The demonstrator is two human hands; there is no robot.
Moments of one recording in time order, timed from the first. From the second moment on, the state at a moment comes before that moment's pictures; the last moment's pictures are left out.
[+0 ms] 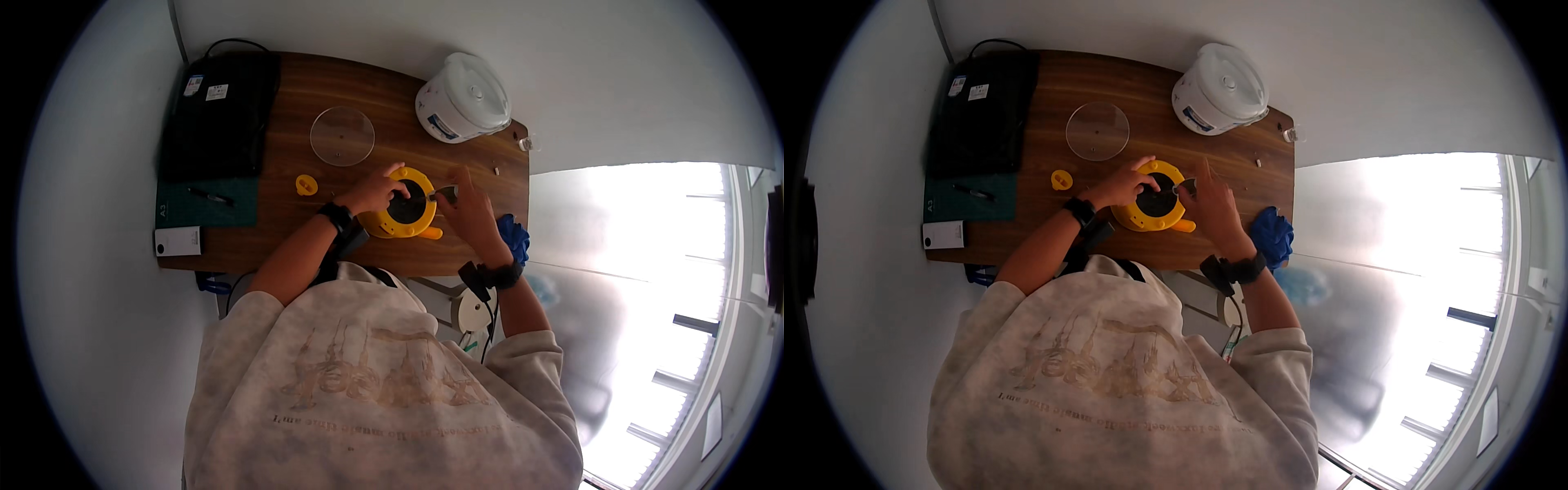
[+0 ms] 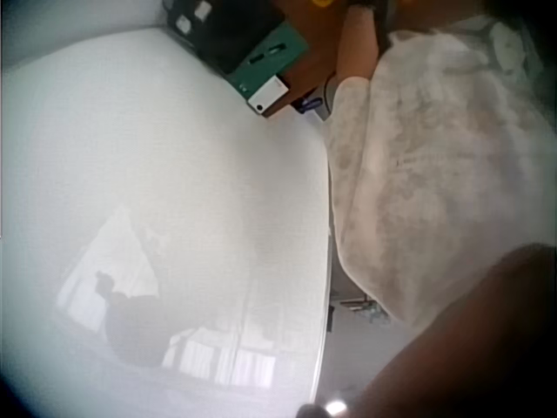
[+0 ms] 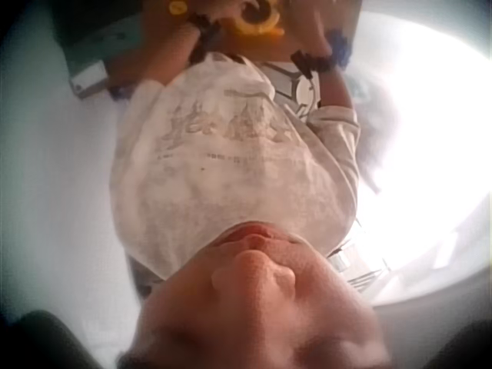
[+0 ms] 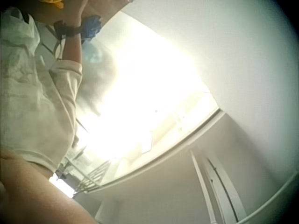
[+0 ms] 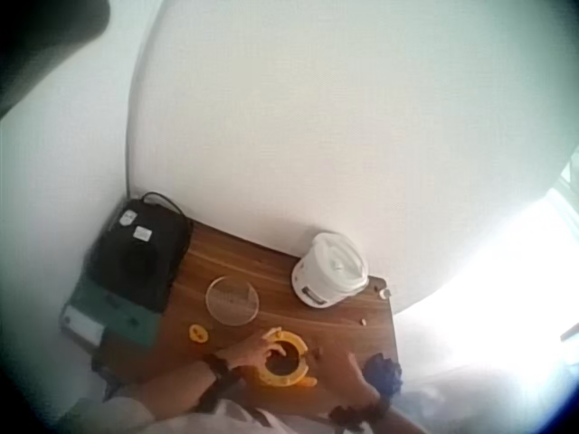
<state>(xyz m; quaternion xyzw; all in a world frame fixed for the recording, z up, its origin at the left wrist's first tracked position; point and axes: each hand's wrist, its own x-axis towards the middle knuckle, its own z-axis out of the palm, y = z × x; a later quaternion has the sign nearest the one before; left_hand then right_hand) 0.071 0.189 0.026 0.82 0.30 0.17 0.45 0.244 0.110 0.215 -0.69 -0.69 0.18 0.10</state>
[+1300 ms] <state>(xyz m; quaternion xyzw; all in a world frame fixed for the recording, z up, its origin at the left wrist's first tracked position) 0.069 0.188 0.036 0.82 0.31 0.14 0.45 0.239 0.105 0.227 -0.72 -0.67 0.18 0.02</state>
